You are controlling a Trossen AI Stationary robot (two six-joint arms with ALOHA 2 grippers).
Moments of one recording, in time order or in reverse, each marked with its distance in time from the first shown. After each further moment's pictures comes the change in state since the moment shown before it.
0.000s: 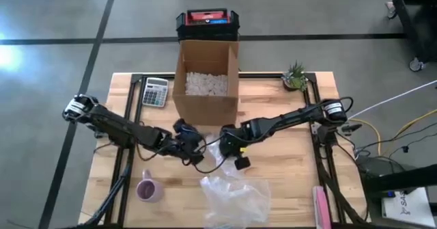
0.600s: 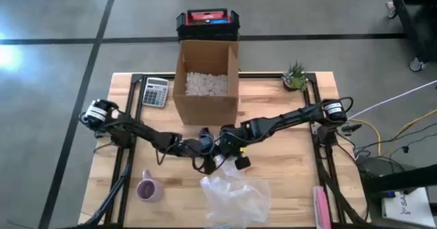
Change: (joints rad) left arm 0.048 0.282 -0.037 0.701 0.347 0.216; right arm -0.001 -0.010 0.053 -0.102 0.000 -0.001
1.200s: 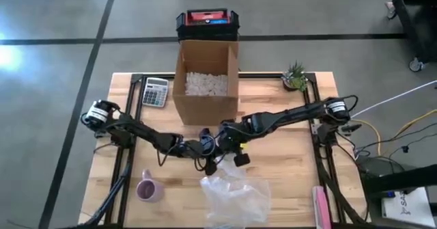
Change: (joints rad) left arm 0.001 -0.011 0.007 -0.031 0.004 0.017; right arm -0.010 0.039 0.050 -0.038 0.007 0.011
